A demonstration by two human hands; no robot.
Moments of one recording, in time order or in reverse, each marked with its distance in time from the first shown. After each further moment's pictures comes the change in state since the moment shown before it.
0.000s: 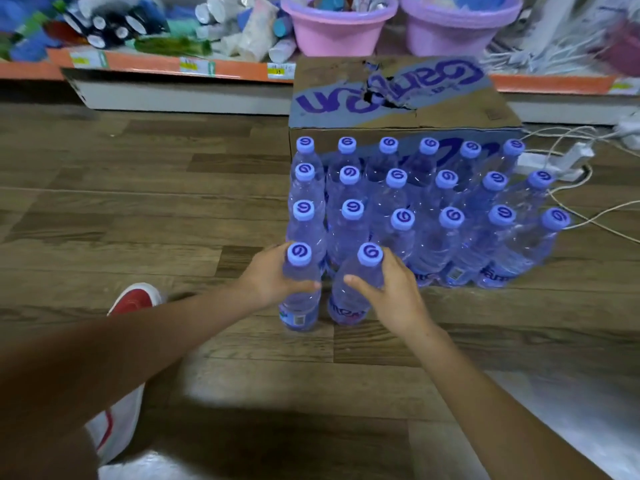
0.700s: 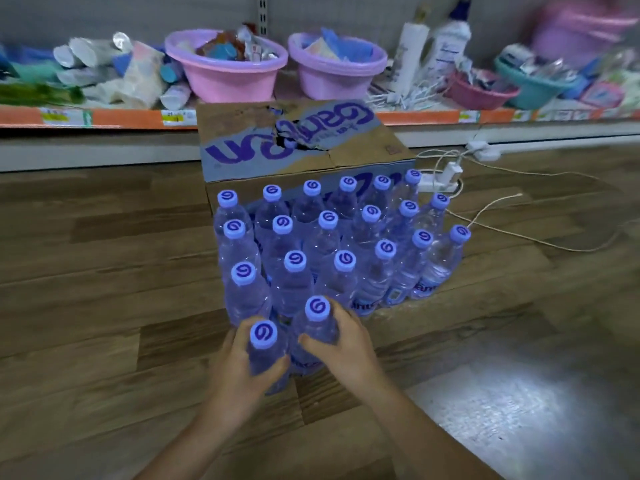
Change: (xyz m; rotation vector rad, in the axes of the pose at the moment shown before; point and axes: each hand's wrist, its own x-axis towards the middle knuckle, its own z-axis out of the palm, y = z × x) left_hand 0.007 -0.046 0.047 -0.384 0.084 0.207; right_hand -0.010 -0.021 0.019 0.231 0.182 0.232
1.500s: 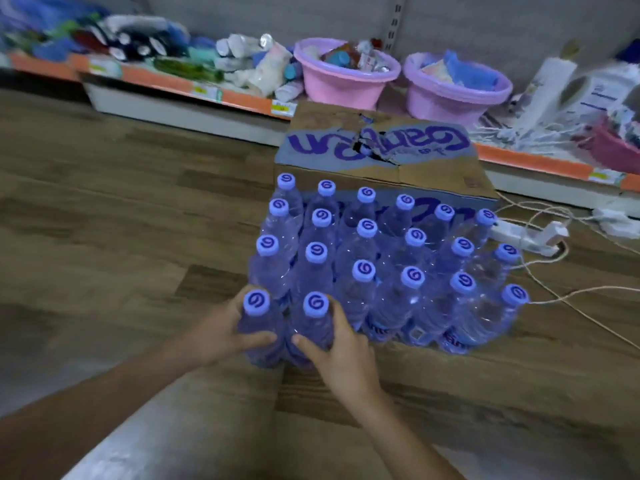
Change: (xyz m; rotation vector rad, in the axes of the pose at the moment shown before) left_hand -0.012 0.033 -0.007 0.157 -0.060 -0.139; right_hand 0.015 0.016 -0.037 -0.316 -0.348 -0.198
